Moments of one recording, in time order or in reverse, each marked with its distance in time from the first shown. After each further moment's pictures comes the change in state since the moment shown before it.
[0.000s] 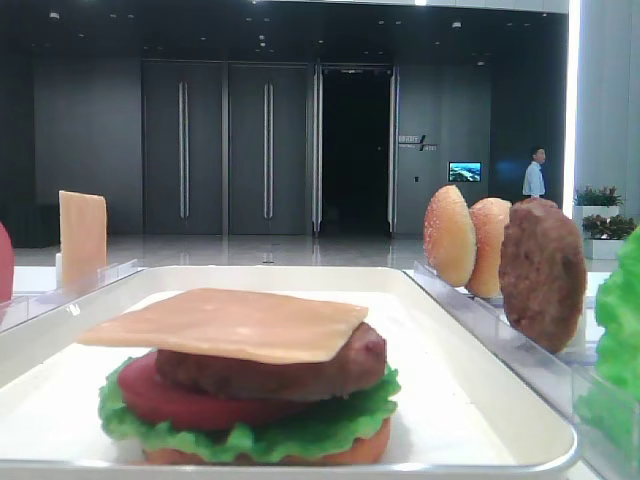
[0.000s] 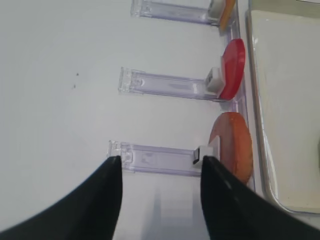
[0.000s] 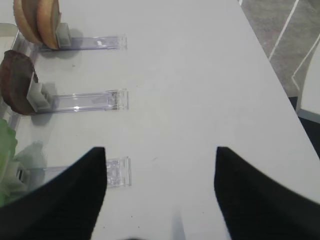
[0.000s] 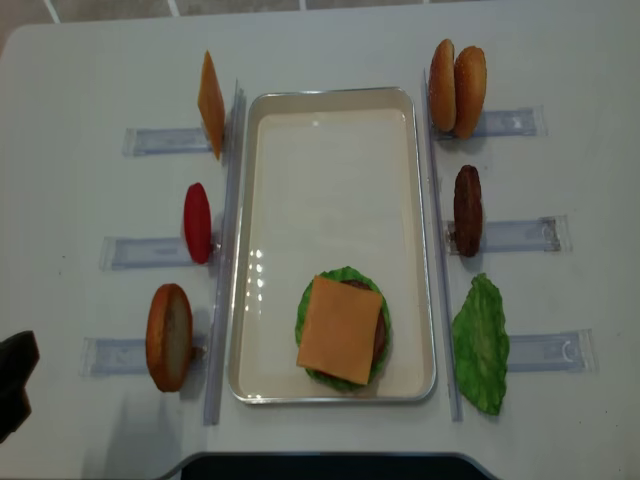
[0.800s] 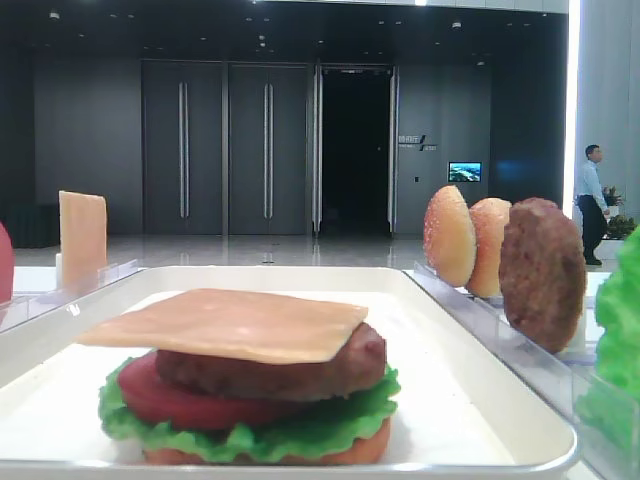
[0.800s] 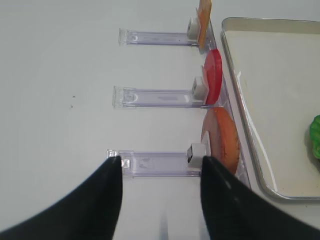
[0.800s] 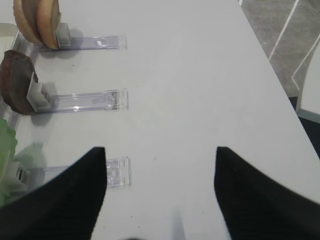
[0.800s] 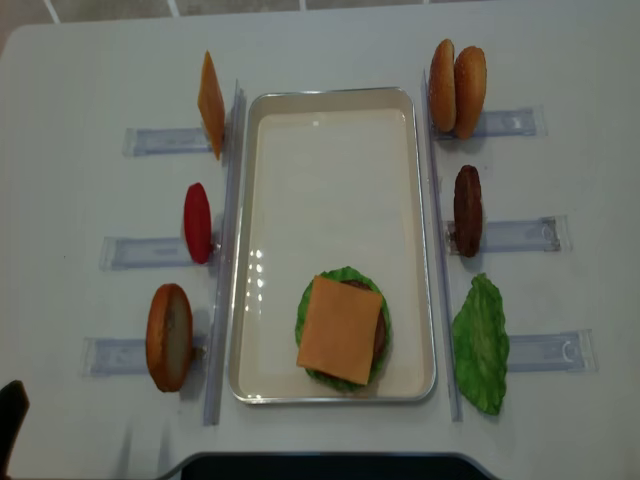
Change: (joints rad) left arm 0.000 -0.274 0.023 -0.035 0.096 0.098; right arm 0.000 0.000 0.000 0.000 0.000 0.000
